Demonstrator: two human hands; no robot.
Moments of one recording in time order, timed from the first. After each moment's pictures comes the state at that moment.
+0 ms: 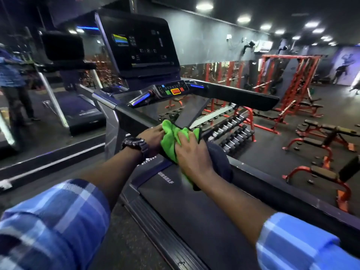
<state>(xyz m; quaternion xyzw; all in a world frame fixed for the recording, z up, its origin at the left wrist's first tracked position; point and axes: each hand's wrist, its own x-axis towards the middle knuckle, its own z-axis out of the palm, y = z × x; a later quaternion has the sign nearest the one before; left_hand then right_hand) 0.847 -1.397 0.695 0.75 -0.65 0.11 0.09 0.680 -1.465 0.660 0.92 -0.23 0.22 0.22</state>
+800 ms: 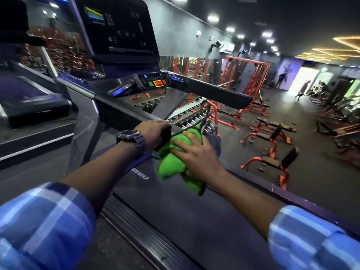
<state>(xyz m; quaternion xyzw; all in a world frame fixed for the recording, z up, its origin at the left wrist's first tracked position) 0.876 -1.400 0.693 0.72 -0.67 0.08 0.16 0.676 -1.471 0.649 0.92 -0.11 0.20 0.33</state>
